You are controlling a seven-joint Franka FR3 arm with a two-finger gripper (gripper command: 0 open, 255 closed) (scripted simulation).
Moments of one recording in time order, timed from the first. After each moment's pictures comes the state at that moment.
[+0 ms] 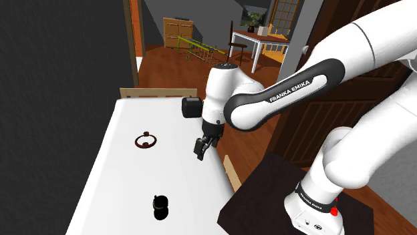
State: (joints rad) arm 0.09 -0.29 0.43 -2.57 0.16 2.34 0.30
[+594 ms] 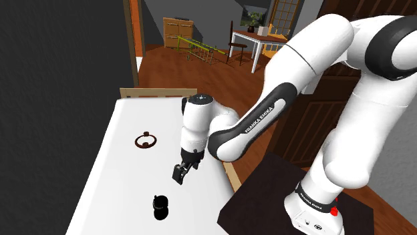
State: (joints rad) arm 0.09 0.08 0.53 -2.46 -0.09 2.60 0.57
